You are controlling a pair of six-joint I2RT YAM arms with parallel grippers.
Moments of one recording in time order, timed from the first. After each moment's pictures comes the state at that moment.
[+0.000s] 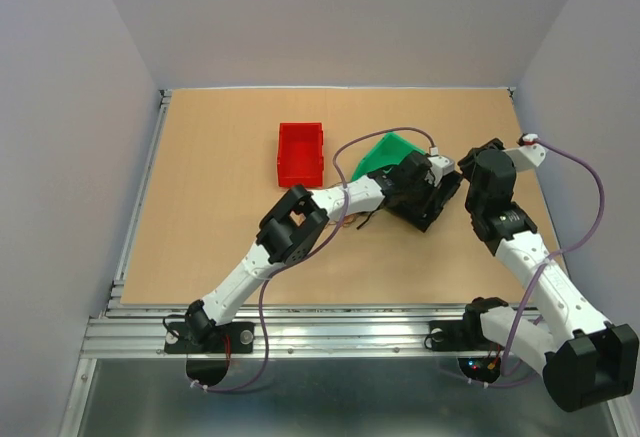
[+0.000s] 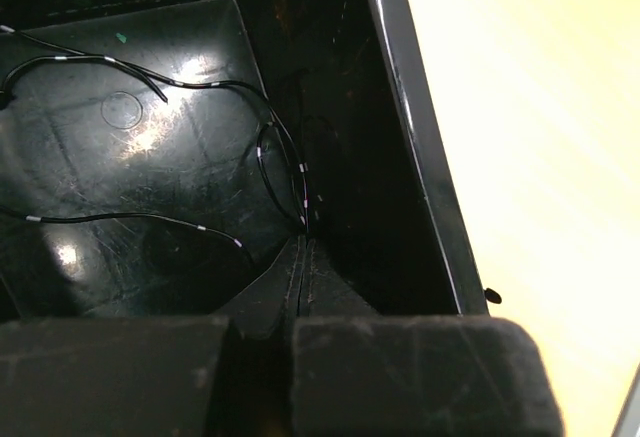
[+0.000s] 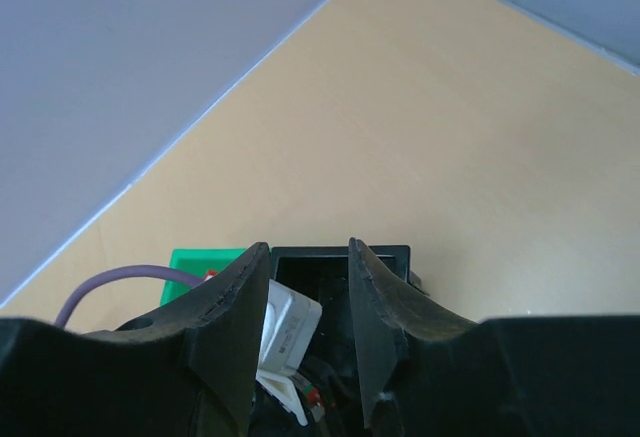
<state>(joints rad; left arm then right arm) -0.96 2.49 2.03 -0.21 0.31 -0.28 0.22 0.96 0.74 0.00 0.67 0.67</state>
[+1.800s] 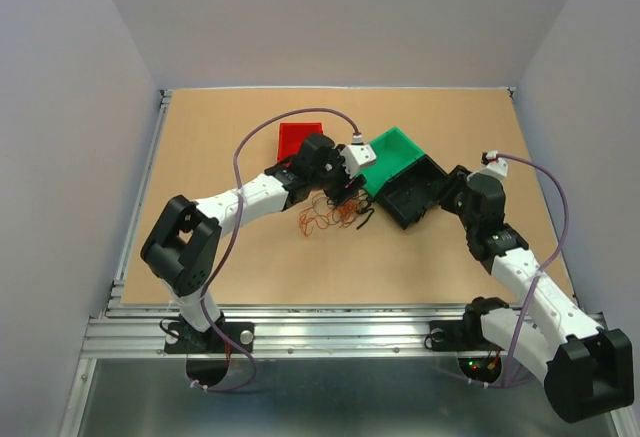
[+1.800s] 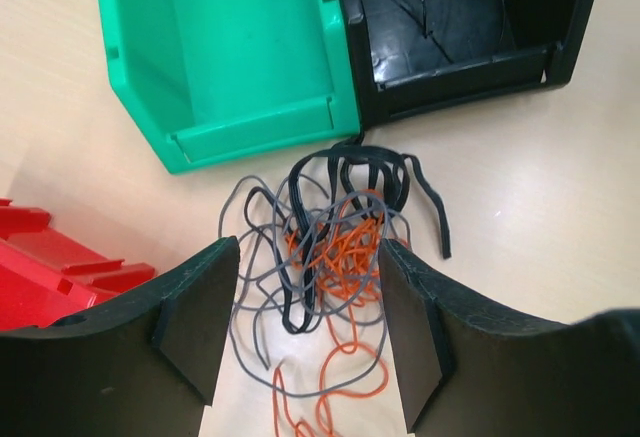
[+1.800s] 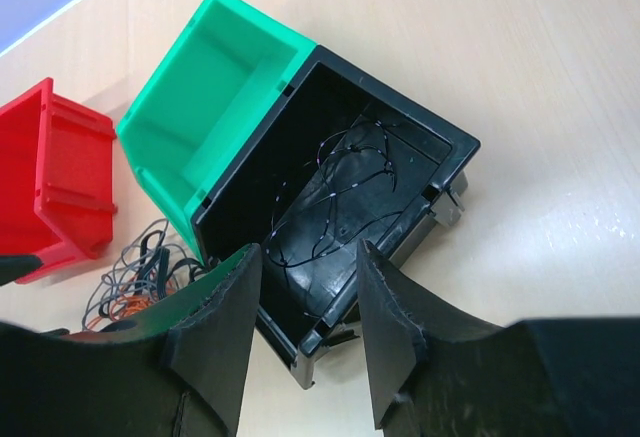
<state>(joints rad) -0.71 1.68 1.15 -0.07 0.29 0.33 0.22 0.90 0.52 0.02 0.22 0.57</state>
